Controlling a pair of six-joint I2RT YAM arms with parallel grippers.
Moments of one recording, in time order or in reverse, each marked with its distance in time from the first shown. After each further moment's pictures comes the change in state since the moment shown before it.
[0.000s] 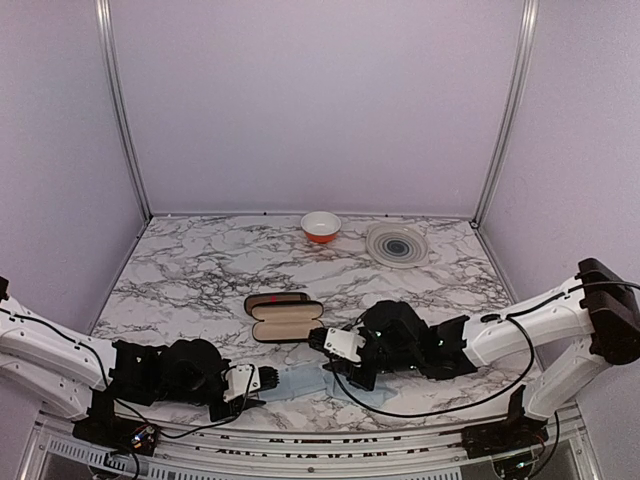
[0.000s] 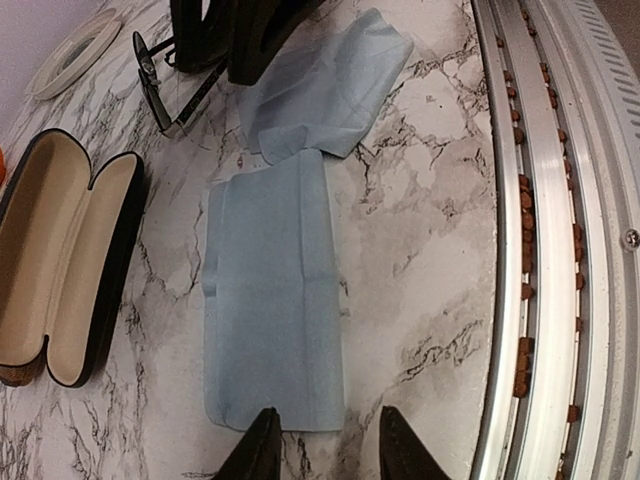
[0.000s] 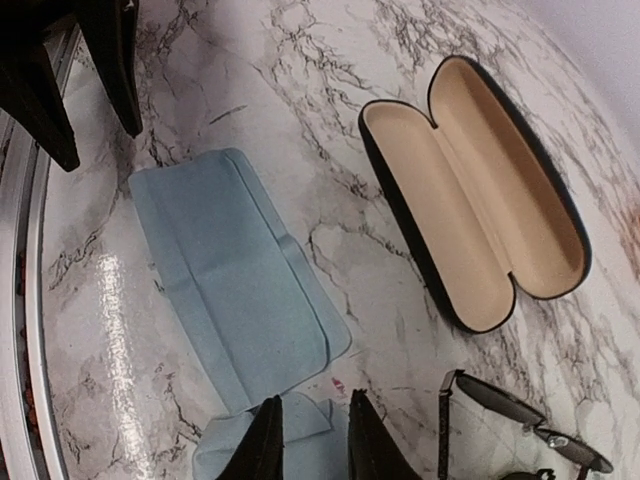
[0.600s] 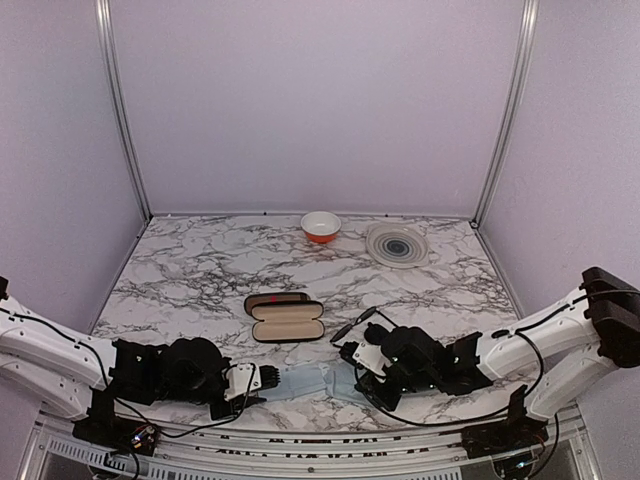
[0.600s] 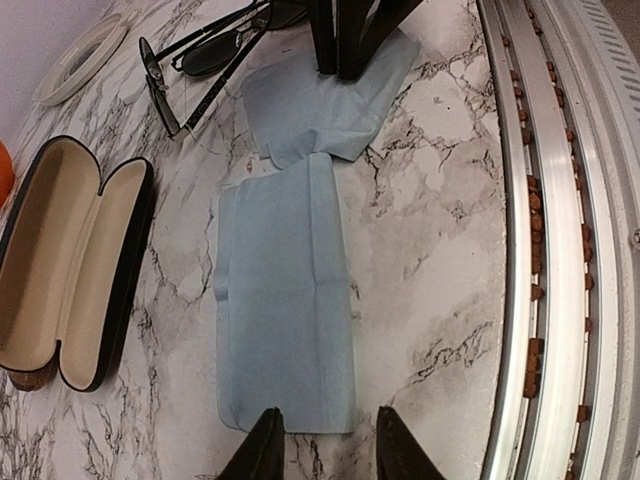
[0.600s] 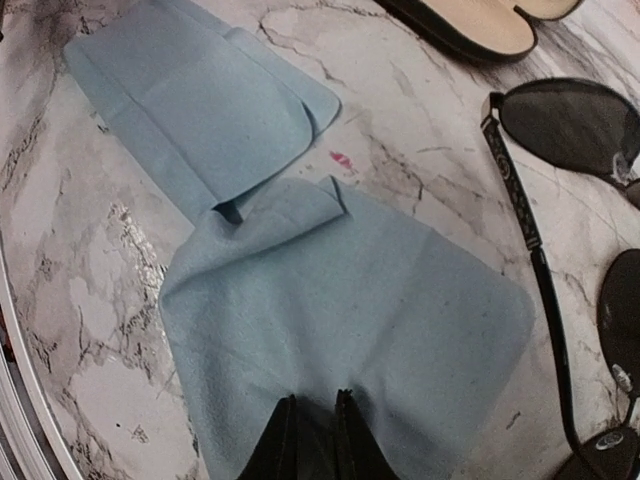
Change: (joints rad) left arm 0.000 0.000 0.007 -0.002 -0.019 0.024; right arm 0.008 -0.066 -0.191 -0.068 0.037 0.349
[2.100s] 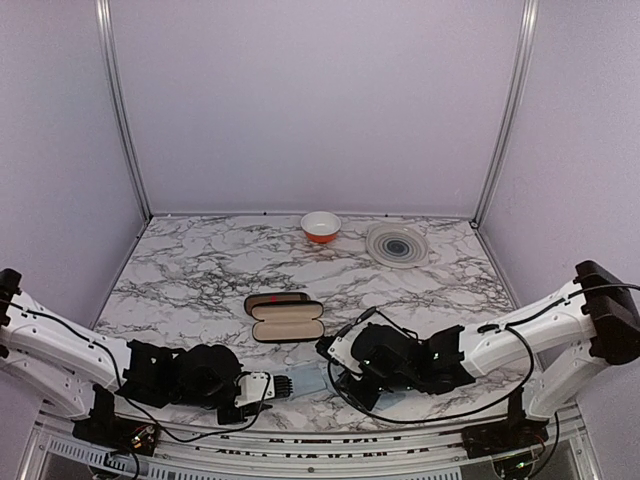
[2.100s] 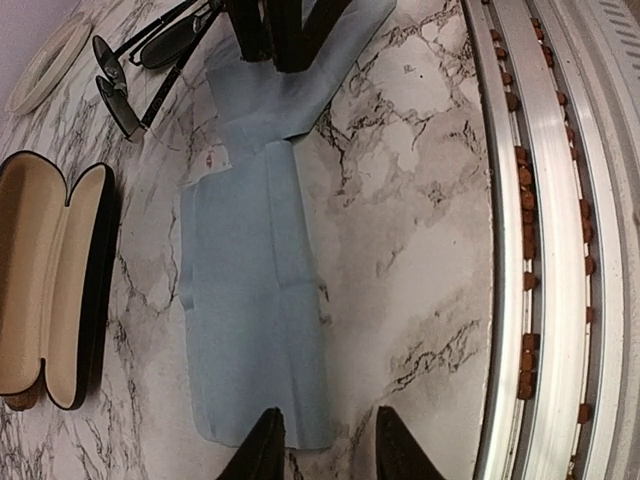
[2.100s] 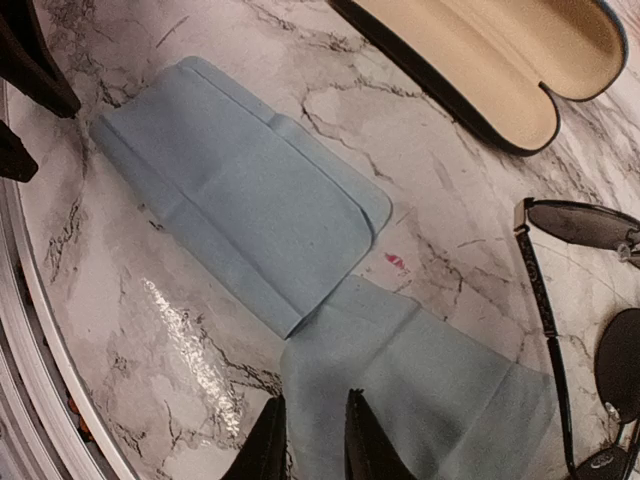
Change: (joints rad) left arm -0.041 0.098 0.069 -0.056 -0.019 0.034; right arm 0.108 0.061 0.208 -0.181 0.118 0.138
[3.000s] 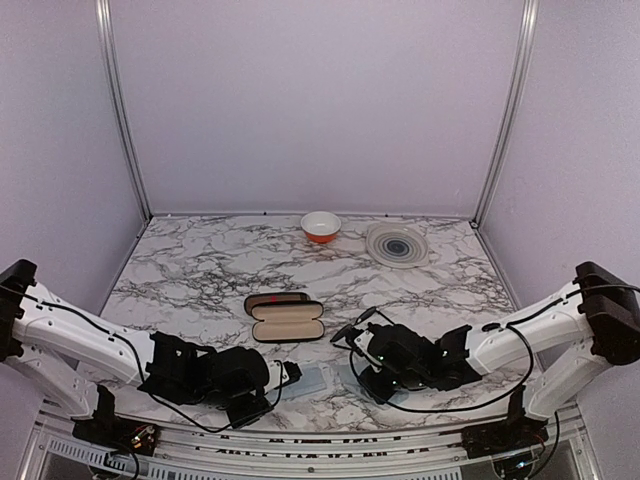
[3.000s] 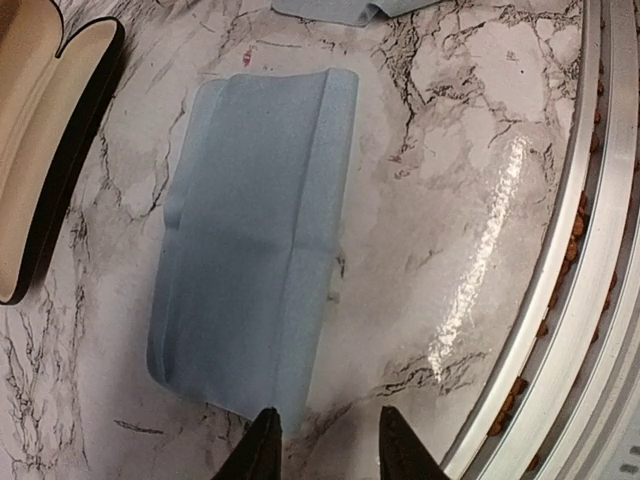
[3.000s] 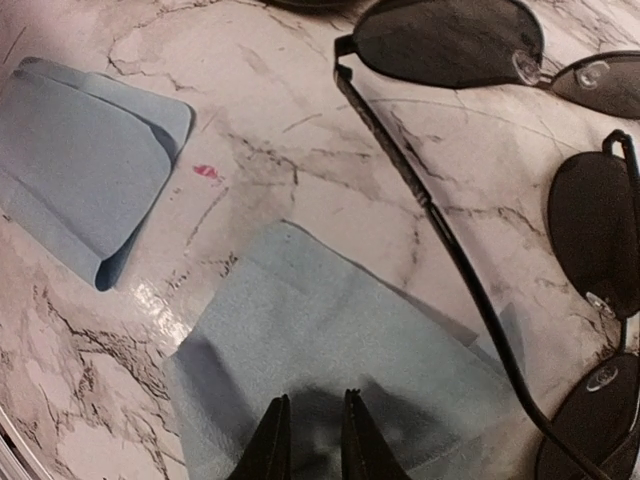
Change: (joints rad) left arm -0.034 0.151 0.225 -0.315 -0.063 -0.423; right arm -0.101 0.003 -0.109 0.018 0.027 0.186
